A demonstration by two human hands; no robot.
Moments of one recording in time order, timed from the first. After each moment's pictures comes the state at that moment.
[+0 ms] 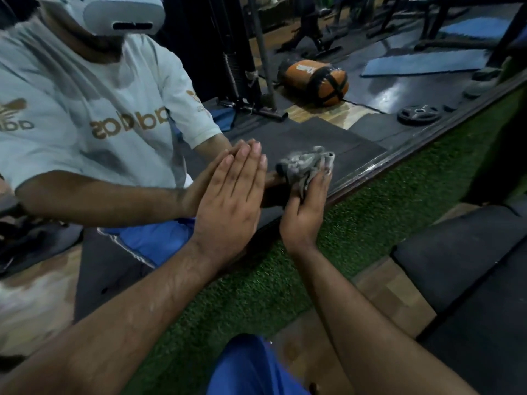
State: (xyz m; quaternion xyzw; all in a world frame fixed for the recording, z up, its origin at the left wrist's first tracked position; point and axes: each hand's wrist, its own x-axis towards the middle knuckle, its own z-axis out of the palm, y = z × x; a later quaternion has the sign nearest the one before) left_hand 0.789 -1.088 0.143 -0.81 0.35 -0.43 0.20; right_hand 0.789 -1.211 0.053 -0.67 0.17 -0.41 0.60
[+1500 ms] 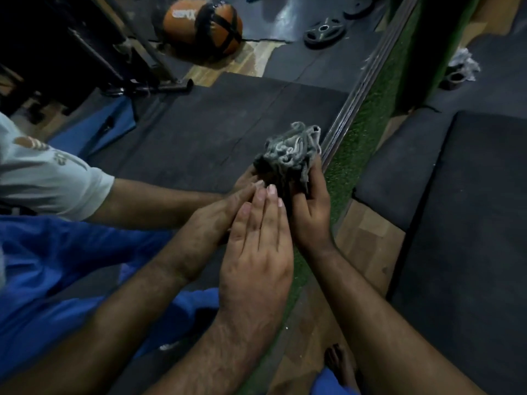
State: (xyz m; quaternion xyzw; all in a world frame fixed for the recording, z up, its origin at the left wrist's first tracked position) left_hand 0.816 -1.194 0.150 -0.81 0.51 -0.26 0.13; right_hand 0.829 -1.311 0.069 -0.55 0.26 -0.44 0.67
